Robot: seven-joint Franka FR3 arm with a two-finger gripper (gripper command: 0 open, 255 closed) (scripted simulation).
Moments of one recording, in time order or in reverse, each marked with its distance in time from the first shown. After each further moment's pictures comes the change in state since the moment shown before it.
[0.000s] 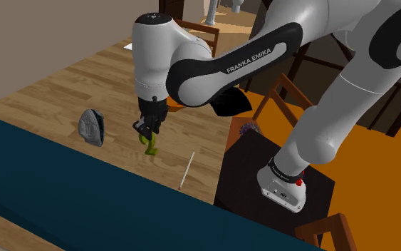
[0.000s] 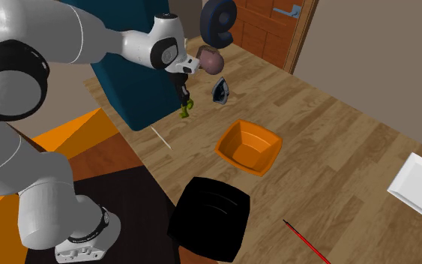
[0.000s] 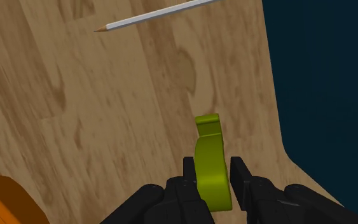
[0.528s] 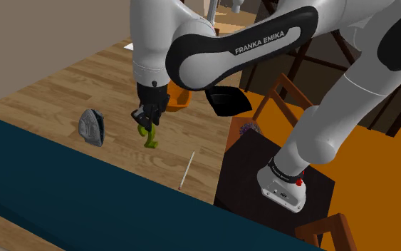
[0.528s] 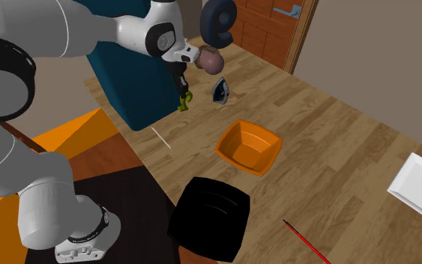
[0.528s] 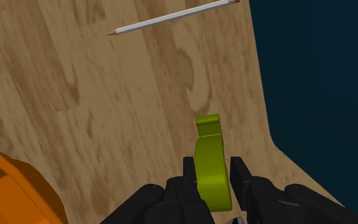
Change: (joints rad) arm -0.001 -0.046 -0.002 0.065 0.030 -0.104 -0.021
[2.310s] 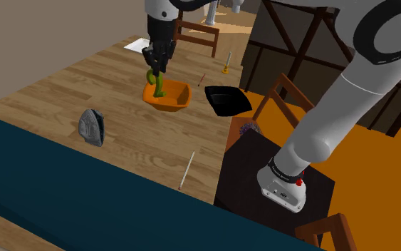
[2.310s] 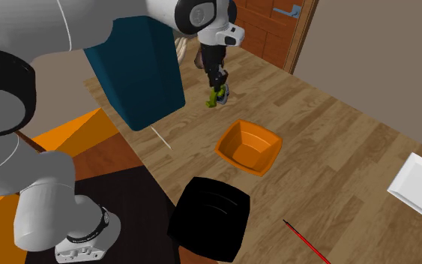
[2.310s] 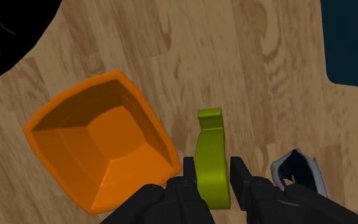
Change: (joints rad) arm -0.129 0.031 -0.153 0.292 -0.008 -0.257 -0.283
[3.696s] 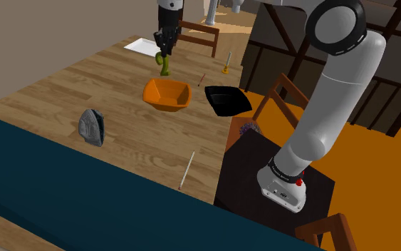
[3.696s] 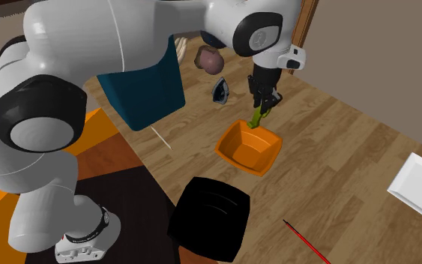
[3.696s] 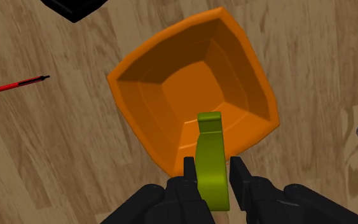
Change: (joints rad) arm -0.125 0.225 -0.116 0.255 -0.052 -0.033 -0.240
